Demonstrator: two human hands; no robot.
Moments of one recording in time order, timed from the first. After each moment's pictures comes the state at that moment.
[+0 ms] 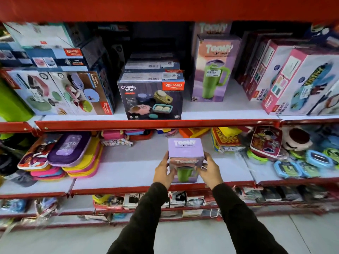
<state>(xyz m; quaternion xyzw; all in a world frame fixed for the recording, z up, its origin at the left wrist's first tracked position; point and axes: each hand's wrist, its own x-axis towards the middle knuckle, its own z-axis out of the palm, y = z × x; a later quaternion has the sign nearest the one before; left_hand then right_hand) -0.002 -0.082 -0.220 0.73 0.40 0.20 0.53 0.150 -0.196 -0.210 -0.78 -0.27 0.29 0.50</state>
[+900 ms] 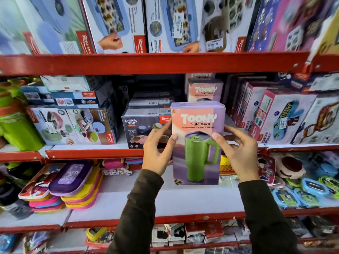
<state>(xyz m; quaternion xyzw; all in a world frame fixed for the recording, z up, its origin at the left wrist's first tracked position) 0.003 -0.079 -0.010 0.74 0.20 0.50 0.40 0.170 -0.235 0.007 -0.63 -0.38 0.01 0.68</state>
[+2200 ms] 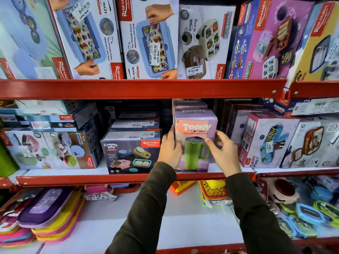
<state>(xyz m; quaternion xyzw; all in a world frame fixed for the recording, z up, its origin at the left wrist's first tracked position) 0.136 -0.061 0.022 0.80 0.29 0.36 0.39 0.273 -0.186 0.018 -0.73 -0.38 -0.02 0.56</state>
